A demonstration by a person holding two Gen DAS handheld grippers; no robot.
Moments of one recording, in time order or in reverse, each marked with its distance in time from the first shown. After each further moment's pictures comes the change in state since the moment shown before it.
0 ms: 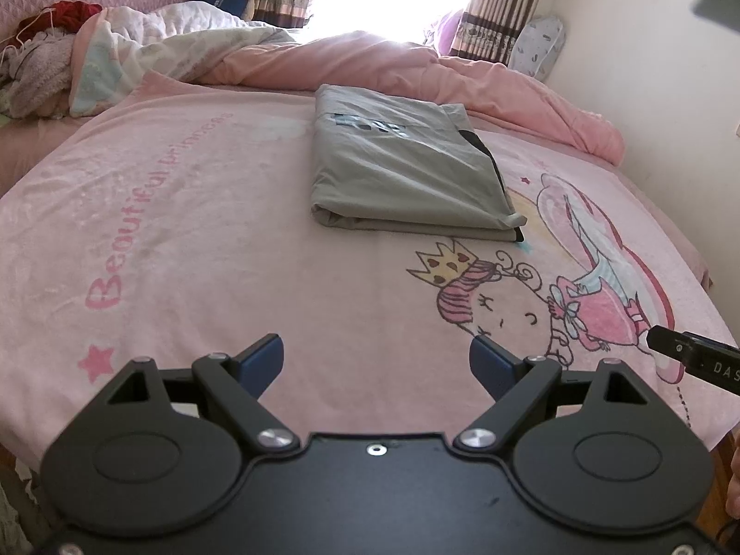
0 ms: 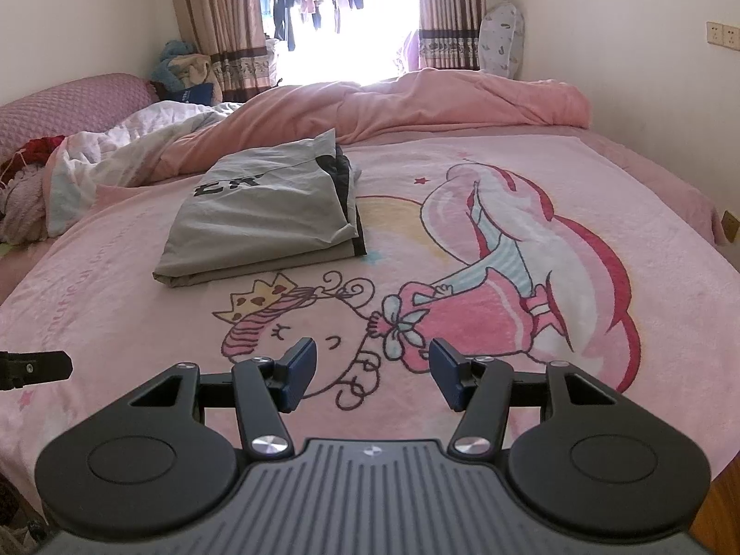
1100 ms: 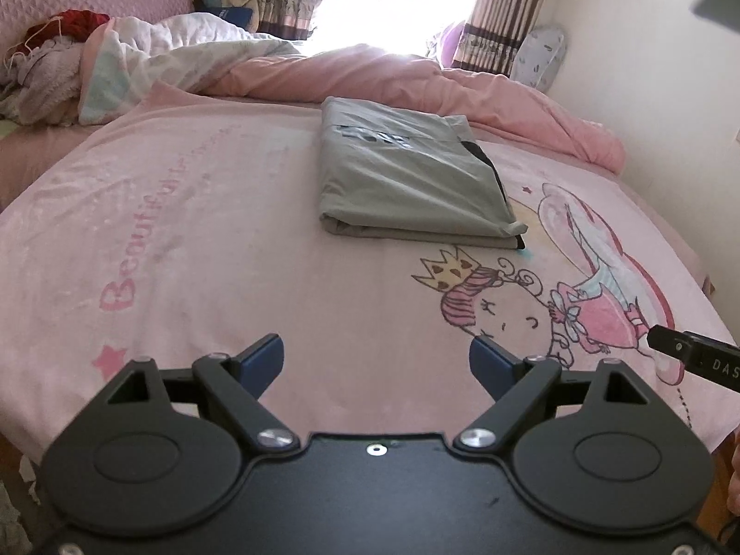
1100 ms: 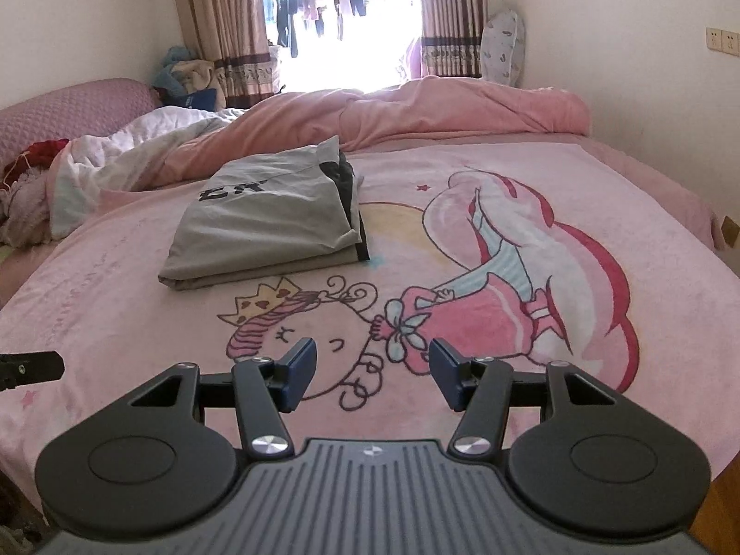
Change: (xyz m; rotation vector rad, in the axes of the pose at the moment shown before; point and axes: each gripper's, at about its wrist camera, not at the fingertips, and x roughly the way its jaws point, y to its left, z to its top) left arm -0.012 0.003 -0.006 -0.001 -0.034 0.008; right arm -0.005 0.006 0.001 -0.004 -0.023 0.005
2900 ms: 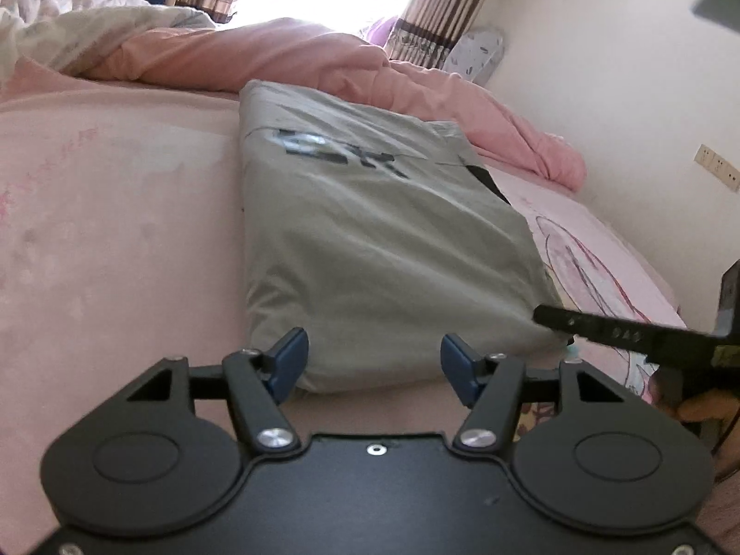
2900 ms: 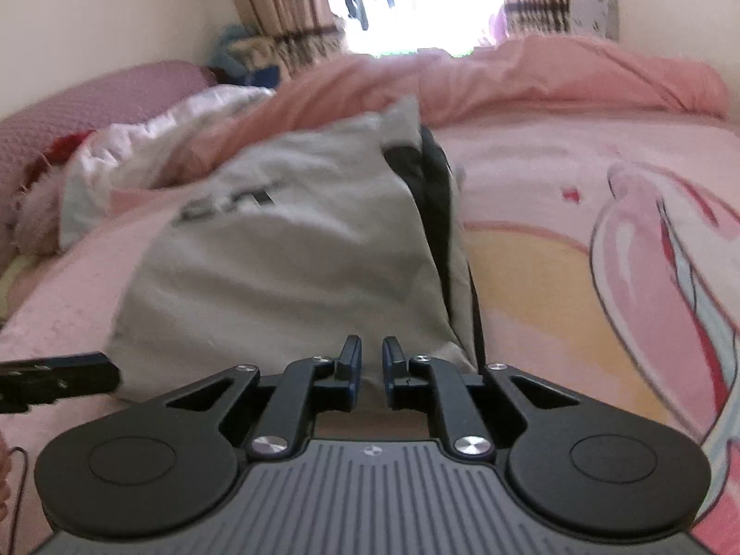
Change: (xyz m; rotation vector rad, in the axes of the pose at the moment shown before) left arm 0.245 0.055 0.100 0.000 -0.001 -0.285; right arm 0.253 0.016 0.069 0.000 0.065 0.237
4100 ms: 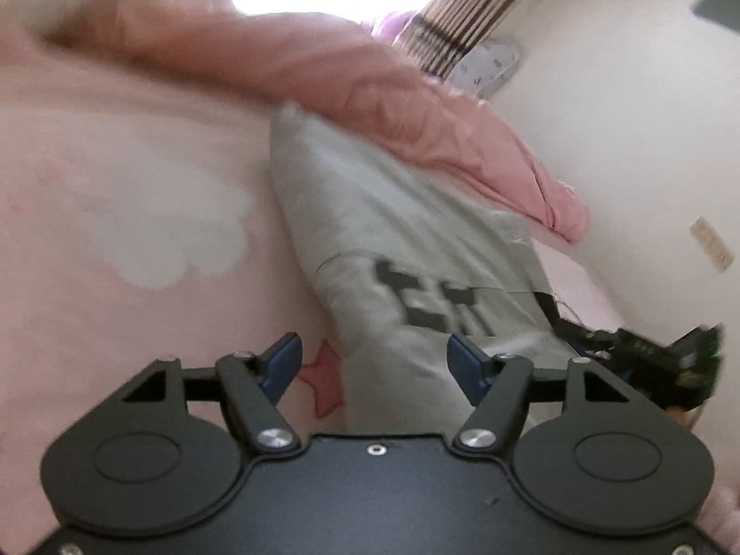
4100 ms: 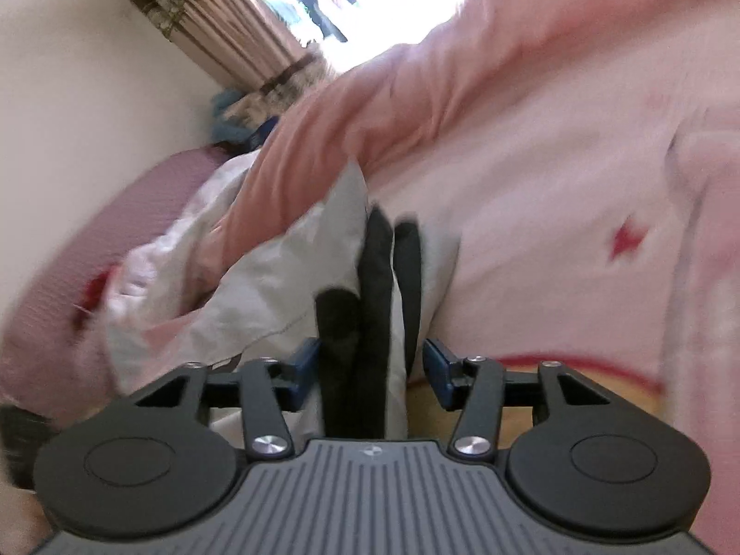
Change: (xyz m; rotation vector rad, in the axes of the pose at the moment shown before) left arm 0.054 0.081 0.131 -0.118 0.036 -0.091; right arm 0.056 -0.076 0.103 0.247 -0.077 0.183
